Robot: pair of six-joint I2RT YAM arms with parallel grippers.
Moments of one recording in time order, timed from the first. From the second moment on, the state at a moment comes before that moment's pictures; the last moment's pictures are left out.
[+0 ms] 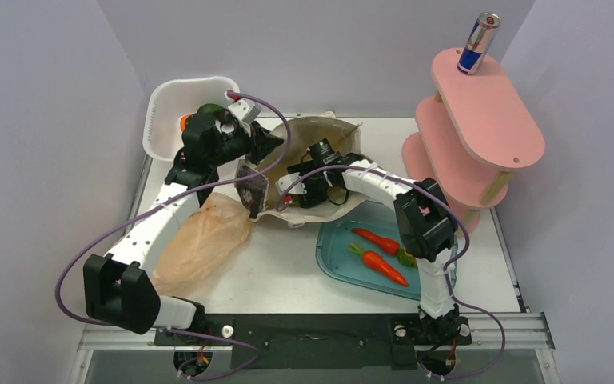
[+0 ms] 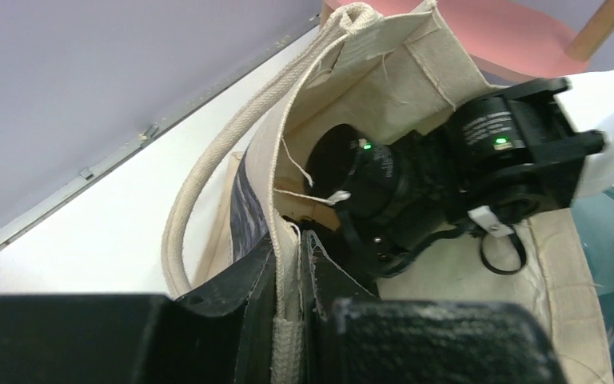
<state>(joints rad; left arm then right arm) -0.31 1.37 1.18 0.10 0.65 -0.06 0.64 2.07 1.58 -0.50 -0.33 -1.40</state>
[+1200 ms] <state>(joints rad) -0.11 1.56 1.31 0.32 0.64 -0.42 0.53 1.90 1.52 0.09 -0.39 -0.04</state>
